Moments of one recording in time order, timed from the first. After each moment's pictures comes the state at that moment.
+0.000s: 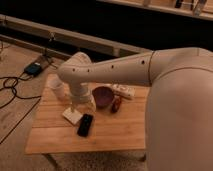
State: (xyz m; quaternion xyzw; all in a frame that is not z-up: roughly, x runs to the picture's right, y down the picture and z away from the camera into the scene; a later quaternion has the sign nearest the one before) arm -0.107 0.104 0.703 -0.26 0.23 0.64 0.68
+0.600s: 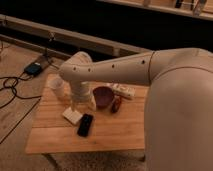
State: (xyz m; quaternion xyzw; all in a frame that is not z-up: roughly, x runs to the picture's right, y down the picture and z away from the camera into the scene) arm -0.102 0.095 0.716 -0.26 0.23 0.65 0.67
